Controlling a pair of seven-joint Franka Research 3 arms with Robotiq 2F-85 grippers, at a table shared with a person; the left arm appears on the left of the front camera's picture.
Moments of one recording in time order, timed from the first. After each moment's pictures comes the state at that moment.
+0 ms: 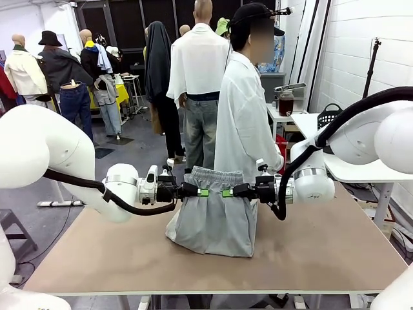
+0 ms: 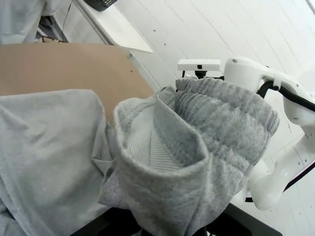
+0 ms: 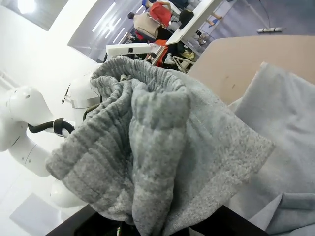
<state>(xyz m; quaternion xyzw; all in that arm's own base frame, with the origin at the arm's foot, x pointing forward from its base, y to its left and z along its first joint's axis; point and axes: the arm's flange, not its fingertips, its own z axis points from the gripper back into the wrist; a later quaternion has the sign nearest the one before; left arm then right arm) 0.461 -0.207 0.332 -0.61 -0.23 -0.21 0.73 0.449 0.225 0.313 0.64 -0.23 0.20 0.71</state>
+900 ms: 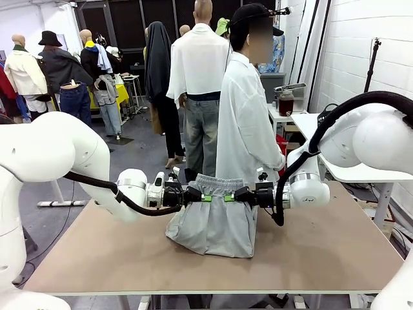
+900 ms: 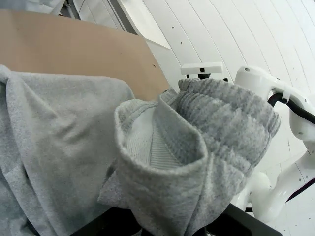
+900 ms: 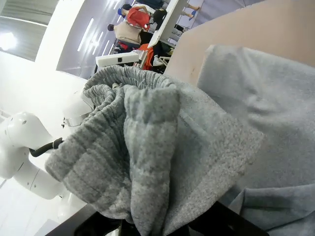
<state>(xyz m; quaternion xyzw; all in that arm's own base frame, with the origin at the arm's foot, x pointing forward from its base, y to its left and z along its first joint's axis) 0.501 -0.214 0.283 -0.61 -0.18 -0.16 0.75 0.486 0.220 0.267 0.64 -0.17 0.11 0.74</state>
